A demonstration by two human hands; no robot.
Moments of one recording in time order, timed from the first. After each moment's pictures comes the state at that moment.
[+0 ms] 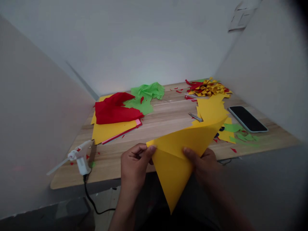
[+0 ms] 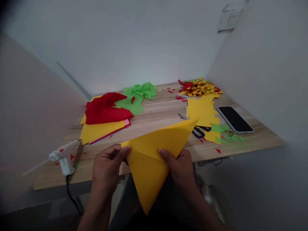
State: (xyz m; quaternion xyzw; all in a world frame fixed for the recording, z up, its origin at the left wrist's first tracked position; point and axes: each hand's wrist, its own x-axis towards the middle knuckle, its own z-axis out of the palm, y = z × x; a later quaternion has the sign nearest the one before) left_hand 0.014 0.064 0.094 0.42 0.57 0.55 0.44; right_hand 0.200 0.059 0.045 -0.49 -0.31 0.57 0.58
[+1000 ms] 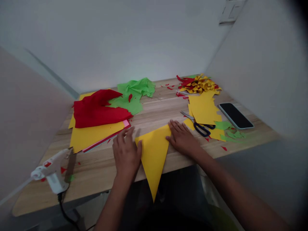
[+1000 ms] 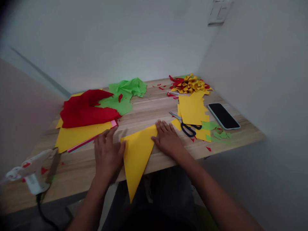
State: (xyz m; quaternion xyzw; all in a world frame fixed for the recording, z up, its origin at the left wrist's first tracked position) left_hand 0.002 0.125 0.035 0.69 0.67 0.27 -0.02; right_hand 0.240 0.165 -0.002 -0.57 -0.81 0.05 0.10
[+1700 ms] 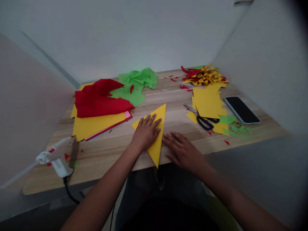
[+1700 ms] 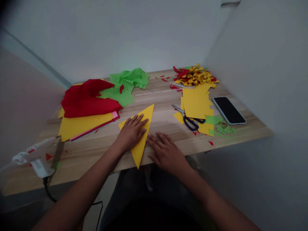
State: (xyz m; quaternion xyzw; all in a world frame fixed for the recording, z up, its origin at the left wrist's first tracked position) left_hand 0.029 0.175 0.008 0.85 0.52 0.05 0.06; right_hand 0.235 0.093 0.002 -0.44 -0.89 0.06 0.12
